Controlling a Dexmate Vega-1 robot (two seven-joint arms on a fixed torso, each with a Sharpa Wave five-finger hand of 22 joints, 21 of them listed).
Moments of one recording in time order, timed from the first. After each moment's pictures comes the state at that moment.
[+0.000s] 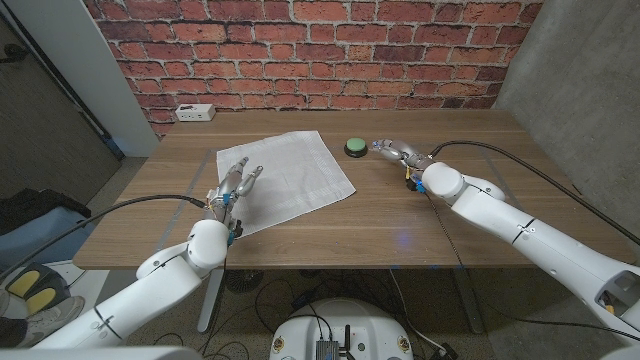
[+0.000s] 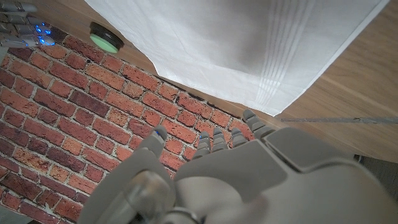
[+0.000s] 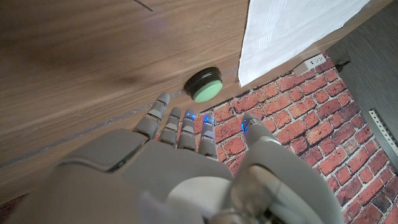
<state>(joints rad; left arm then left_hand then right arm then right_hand) 1.30 0.85 0.31 -2.12 -0.06 0.44 0.55 0.18 0.14 0.50 0.00 0.20 -0.05 -0.02 0.19 0.17 -0.09 0.01 0.20 0.18 -0.17 0.04 0.18 0.17 -0.08 0.05 0.35 0.18 -0.72 -0.74 -0.66 -1.76 0.06 -0.34 -0.07 0.33 0.18 0.46 -0.04 0.18 0.20 -0.02 0.20 0.18 0.16 0.09 0.22 0.19 0.10 0.06 0.25 0.21 0.22 0.07 0.22 0.17</state>
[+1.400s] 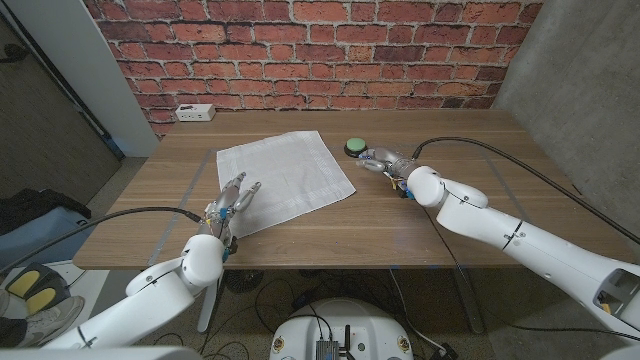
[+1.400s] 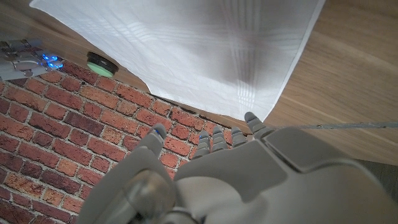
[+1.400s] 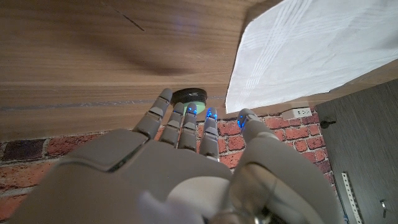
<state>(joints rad) 1.41 0.89 0.28 -2.20 -0.05 0.52 0.56 0.19 0.15 0.51 0.00 0.19 -0.04 -0.03 0.19 0.17 -0.08 0.00 0.21 0.18 -0.16 0.04 0.18 0.17 -0.11 0.09 0.33 0.19 -0.68 -0.76 -0.81 -1.89 -0.24 -0.50 0.00 0.39 0.19 0.50 -0.05 0.18 0.31 -0.03 0.21 0.18 0.26 0.08 0.24 0.19 0.18 0.02 0.27 0.21 0.28 0.05 0.23 0.17</state>
